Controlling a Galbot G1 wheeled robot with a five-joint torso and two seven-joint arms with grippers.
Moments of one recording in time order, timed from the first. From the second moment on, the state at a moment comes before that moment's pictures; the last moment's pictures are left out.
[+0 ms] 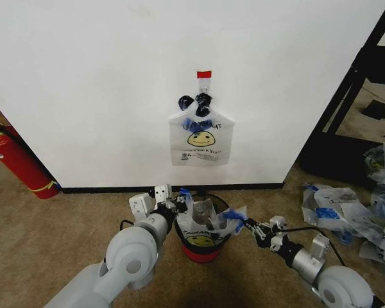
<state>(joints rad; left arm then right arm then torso) 0.98 -1.00 0.07 -2.24 -1.26 0.40 -0.87 -1.50 0.87 0.42 2.02 0.87 -0.14 -0.20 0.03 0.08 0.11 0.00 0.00</state>
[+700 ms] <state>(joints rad) 1.15 -0.92 0.03 -2.28 -1.24 0.41 -0.86 -1.54 0.87 0.38 2.14 0.91 -0.32 0.15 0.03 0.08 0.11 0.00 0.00</state>
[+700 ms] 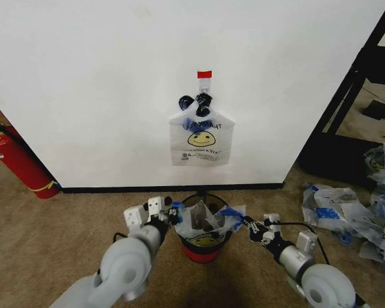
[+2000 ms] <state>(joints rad) 1.33 -0.82 0.03 -2.33 -1.19 0.47 -0.86 -1.49 0.88 0.34 2.13 0.93 -0.66 0.41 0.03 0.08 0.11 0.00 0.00</state>
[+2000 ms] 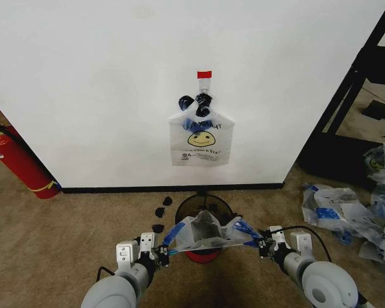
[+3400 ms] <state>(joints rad) 1.26 -0.90 0.10 -2.12 -1.16 0.48 -0.85 -1.32 1.02 0.23 1.91 0.85 -0.67 0.41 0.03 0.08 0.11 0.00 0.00</state>
